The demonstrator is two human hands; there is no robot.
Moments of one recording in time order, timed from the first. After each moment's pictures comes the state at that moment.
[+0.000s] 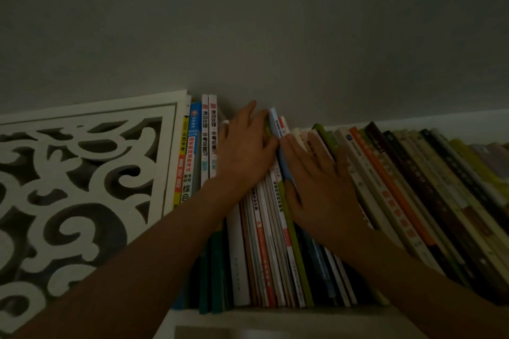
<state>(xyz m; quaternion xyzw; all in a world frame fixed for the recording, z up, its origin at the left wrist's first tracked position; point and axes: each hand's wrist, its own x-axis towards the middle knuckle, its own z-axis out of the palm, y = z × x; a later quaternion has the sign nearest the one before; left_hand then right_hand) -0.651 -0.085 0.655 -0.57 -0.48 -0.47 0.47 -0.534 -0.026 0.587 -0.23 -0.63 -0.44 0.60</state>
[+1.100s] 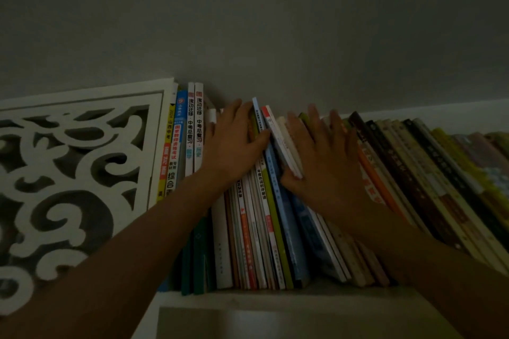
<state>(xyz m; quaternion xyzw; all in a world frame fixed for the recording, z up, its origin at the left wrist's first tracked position) -0.646 -0.091 0.642 -0.61 -0.49 -0.49 0.39 -0.503 -0.019 0.598 -0.25 -0.66 -0.39 0.60</state>
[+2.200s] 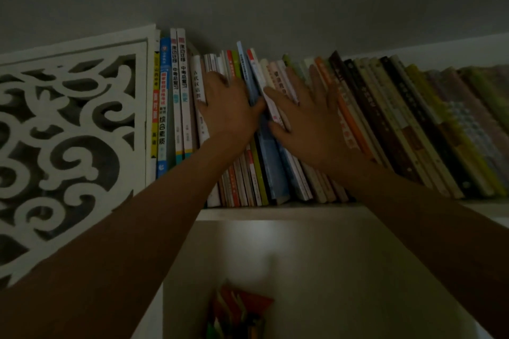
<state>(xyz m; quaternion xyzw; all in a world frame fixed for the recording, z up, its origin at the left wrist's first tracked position) -0.609 -0.087 0.603 -0.50 -0.55 -0.54 0.39 -0.483 -0.024 0.575 -0.23 -0.73 -0.33 0.56</state>
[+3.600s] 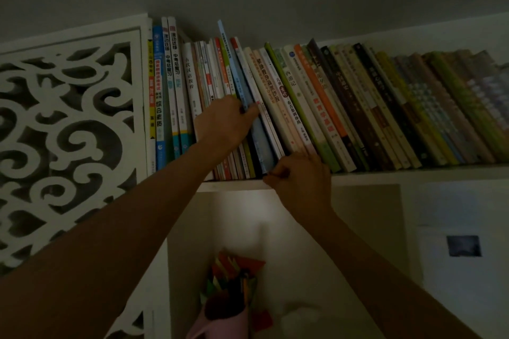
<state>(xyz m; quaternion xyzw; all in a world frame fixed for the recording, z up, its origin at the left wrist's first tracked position) -0.596 -0.113 0.566 -0.56 -0.60 -0.46 0.34 -0.472 -0.078 0.463 -0.32 -0.75 0.00 0.58</state>
